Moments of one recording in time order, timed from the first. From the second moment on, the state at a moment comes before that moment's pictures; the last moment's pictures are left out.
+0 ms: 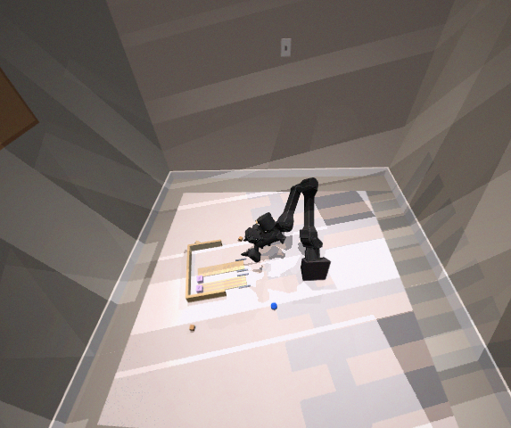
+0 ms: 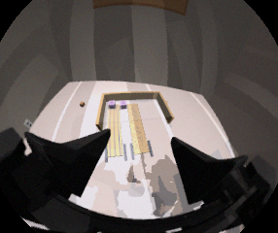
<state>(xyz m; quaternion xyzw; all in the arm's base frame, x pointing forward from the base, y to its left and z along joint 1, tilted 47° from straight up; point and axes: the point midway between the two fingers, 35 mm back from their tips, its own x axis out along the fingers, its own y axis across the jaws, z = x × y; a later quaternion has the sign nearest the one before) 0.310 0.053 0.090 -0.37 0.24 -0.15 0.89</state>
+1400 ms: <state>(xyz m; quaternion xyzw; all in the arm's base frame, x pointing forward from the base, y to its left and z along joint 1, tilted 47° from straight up) 0.370 0.020 -0.034 -0.35 0.65 -0.22 0.64</state>
